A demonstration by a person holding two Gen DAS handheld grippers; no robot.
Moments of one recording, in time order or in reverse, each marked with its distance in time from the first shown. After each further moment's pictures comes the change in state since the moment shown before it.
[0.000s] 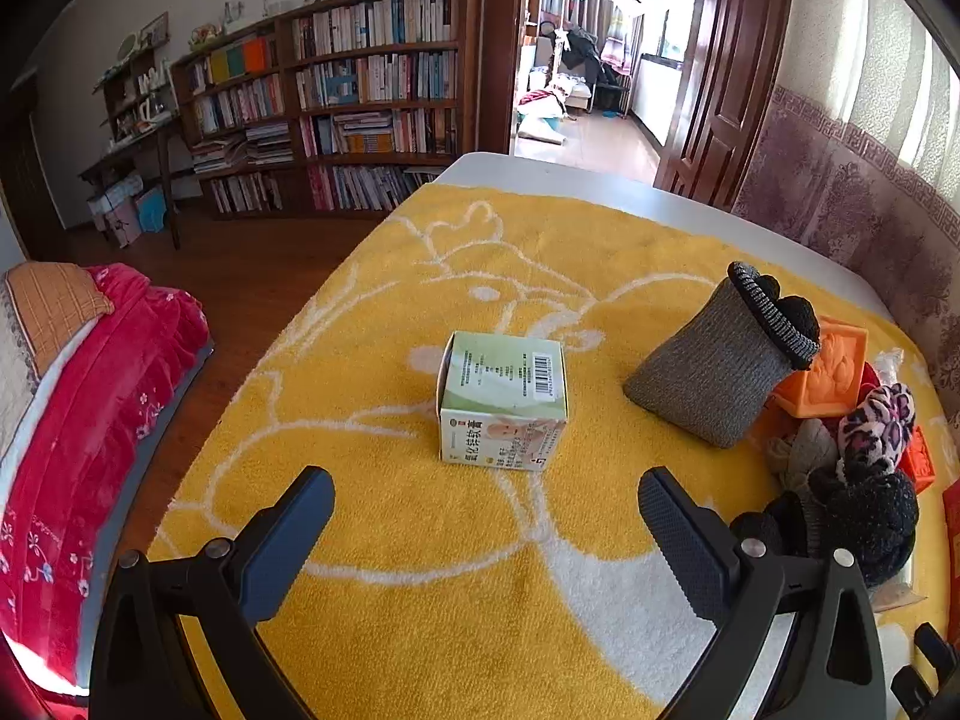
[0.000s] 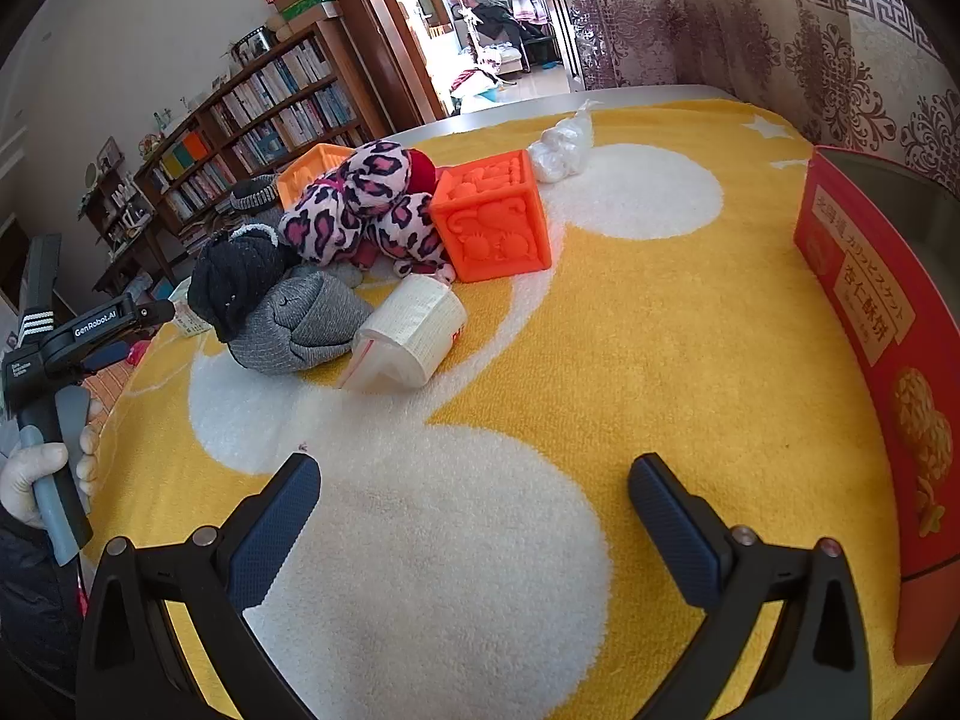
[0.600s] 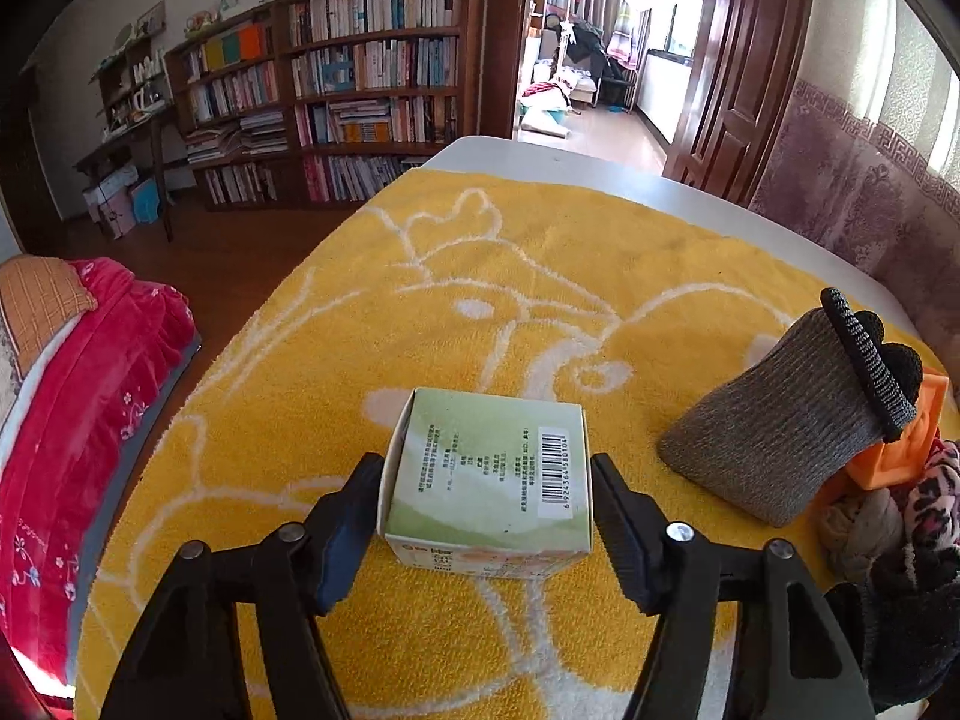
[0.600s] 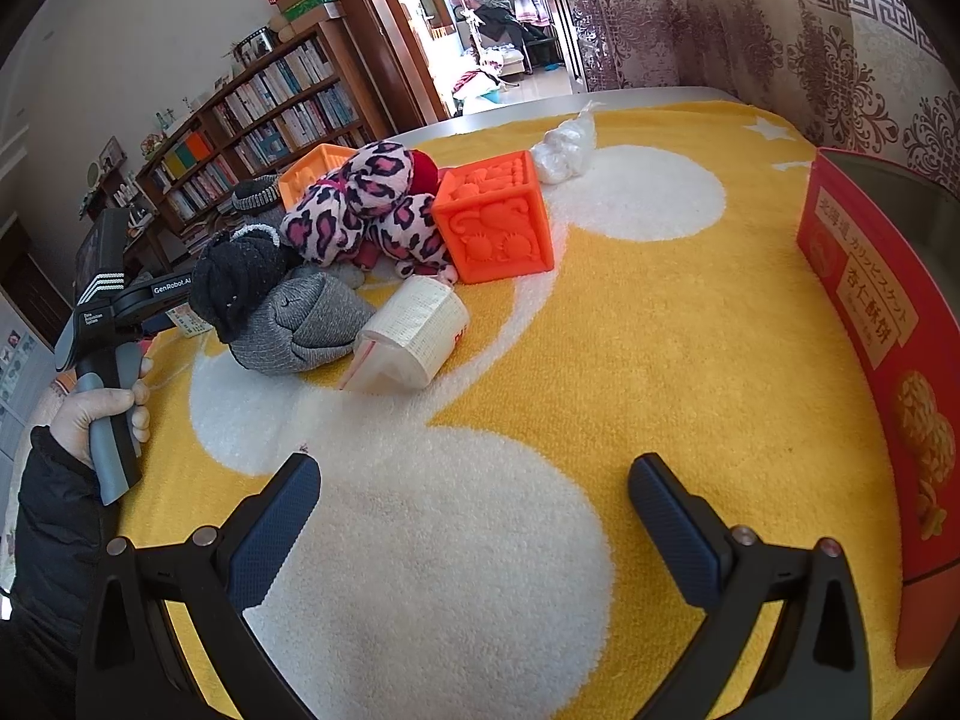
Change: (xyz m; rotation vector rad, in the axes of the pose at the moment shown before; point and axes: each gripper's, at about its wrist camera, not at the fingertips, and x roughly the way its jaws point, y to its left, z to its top) left arm 0.067 -0.003 0.017 -0.033 0.035 -0.045; right arm 0.002 0.001 0.001 0.000 -0.003 0.004
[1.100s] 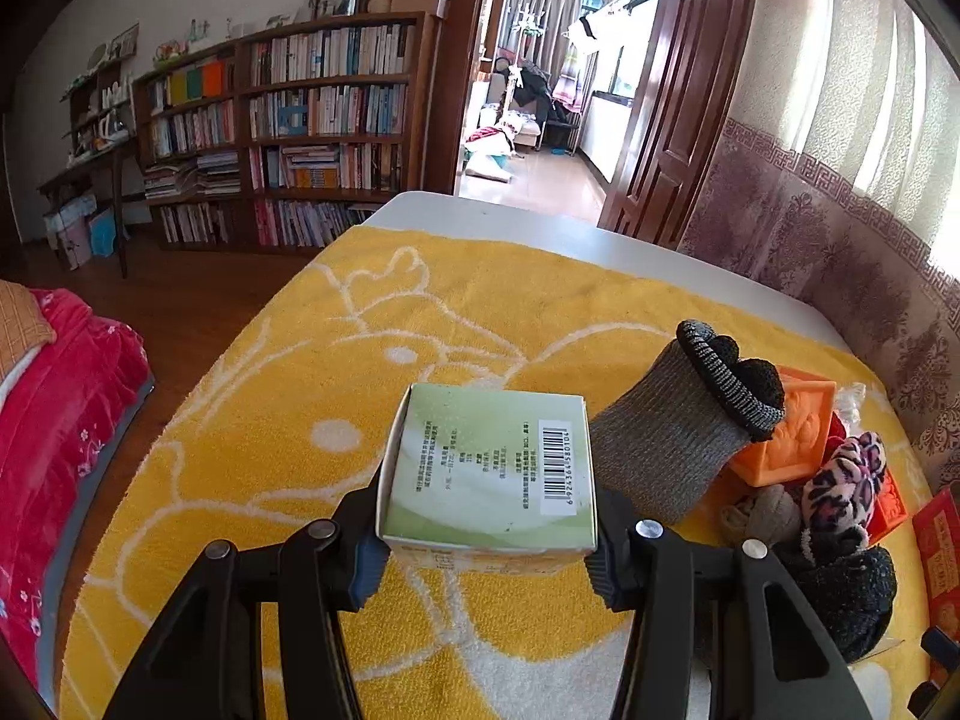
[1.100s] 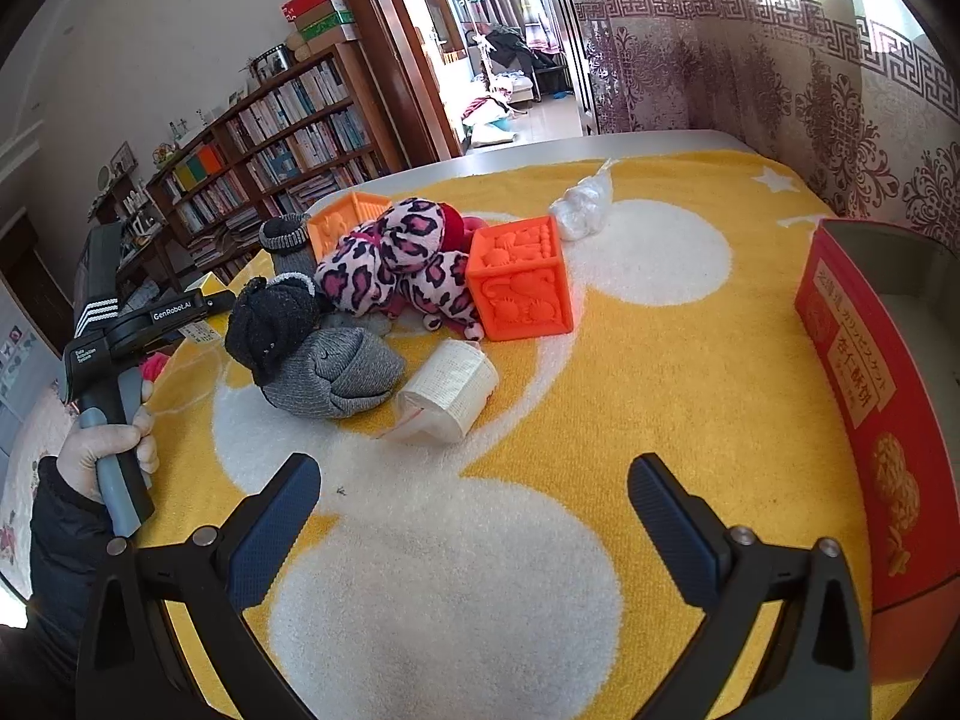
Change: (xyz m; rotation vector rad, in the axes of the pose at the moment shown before) left arm -0.049 -0.016 -0.008 0.044 -0.135 -0.138; right arm -0.015 0.015 0.026 -0.021 -0.069 -0.004
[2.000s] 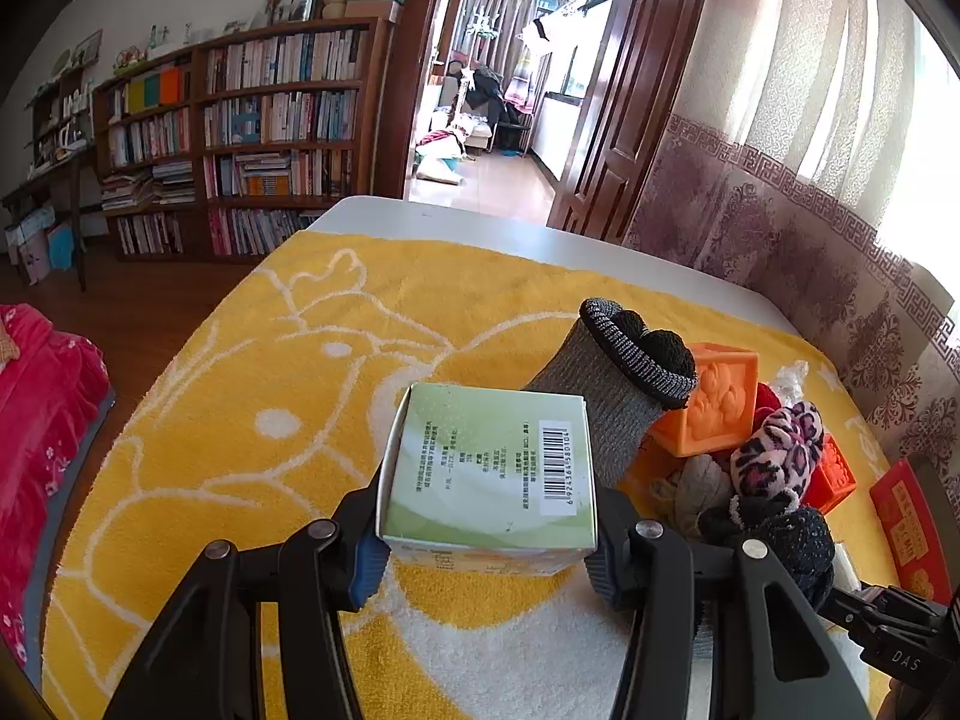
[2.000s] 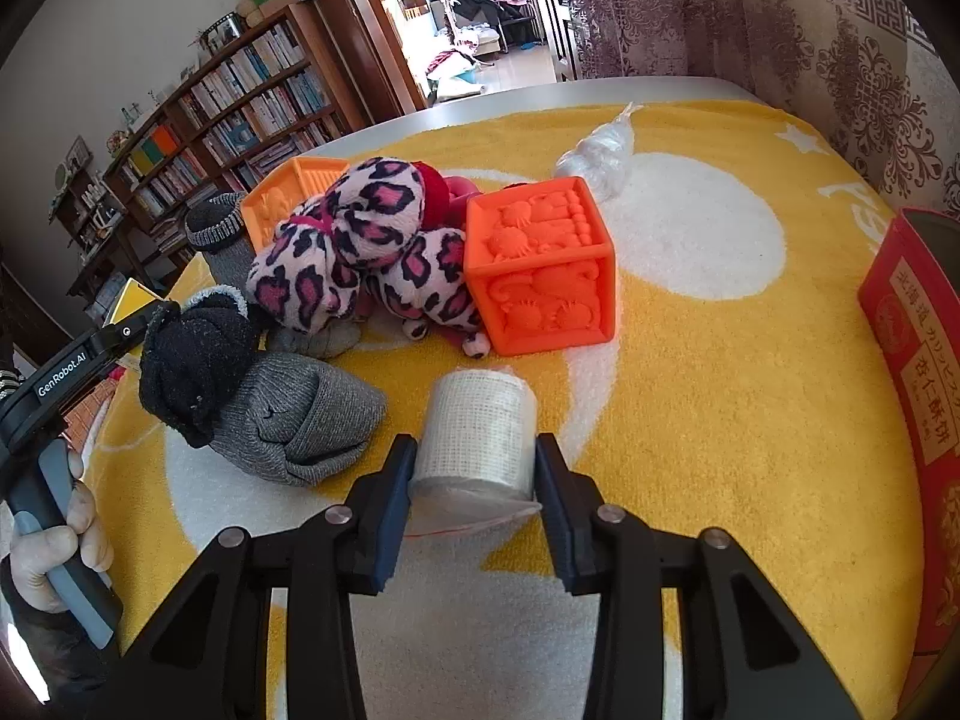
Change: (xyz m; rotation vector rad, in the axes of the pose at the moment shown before) left arm -0.010 -0.018 -0.009 0.040 -0.003 -0.101; right arm 0.055 0.008 0.019 0.057 0.110 -0.054
